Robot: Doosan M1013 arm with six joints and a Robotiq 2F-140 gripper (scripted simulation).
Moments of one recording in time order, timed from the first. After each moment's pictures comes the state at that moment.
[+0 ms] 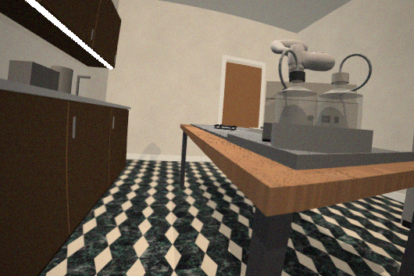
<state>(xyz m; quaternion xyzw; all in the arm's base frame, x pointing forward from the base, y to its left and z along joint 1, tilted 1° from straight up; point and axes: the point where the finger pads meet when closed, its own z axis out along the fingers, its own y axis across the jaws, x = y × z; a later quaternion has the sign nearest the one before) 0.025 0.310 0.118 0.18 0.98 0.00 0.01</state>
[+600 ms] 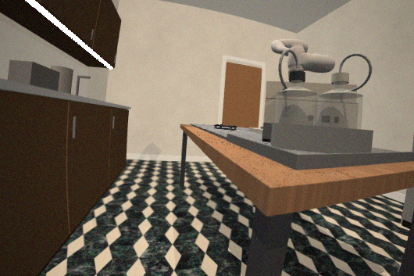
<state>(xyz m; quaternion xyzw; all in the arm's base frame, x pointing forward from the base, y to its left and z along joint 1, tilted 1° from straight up) 0.025 0.310 0.108 0.18 0.98 0.00 0.01</state>
